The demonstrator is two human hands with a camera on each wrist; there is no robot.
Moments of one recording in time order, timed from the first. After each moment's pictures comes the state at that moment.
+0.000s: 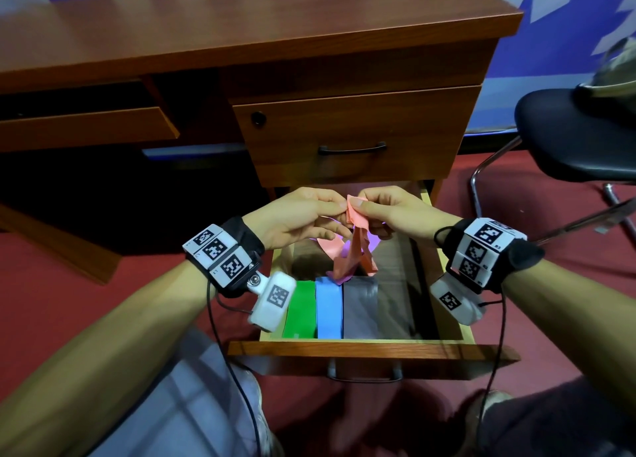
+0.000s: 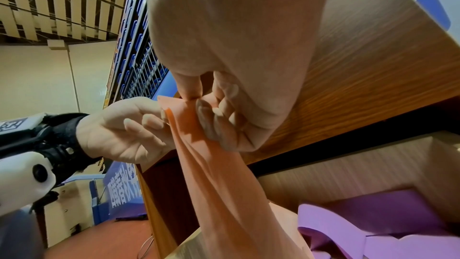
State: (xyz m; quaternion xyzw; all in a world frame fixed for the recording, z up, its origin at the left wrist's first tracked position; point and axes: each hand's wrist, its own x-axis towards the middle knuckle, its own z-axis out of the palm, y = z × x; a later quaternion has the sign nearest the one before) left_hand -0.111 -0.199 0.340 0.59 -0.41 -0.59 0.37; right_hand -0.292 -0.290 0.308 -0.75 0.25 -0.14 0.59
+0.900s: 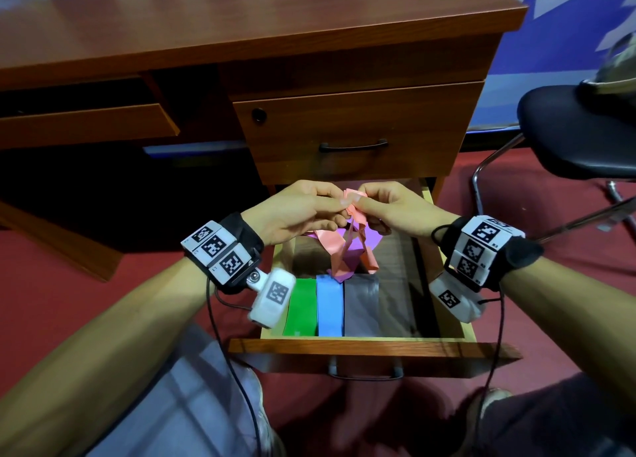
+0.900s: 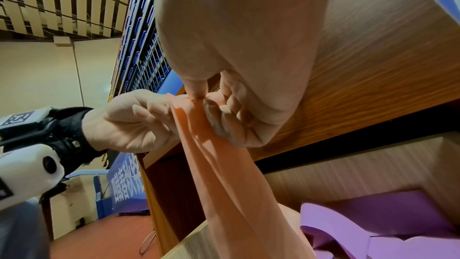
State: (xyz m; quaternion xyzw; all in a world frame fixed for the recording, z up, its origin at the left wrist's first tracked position) left_hand -0.106 -0.201 0.339 0.59 -0.42 -0.57 0.39; right_hand -0.287 -0.292 0.304 -0.76 0.26 -0.17 0.58
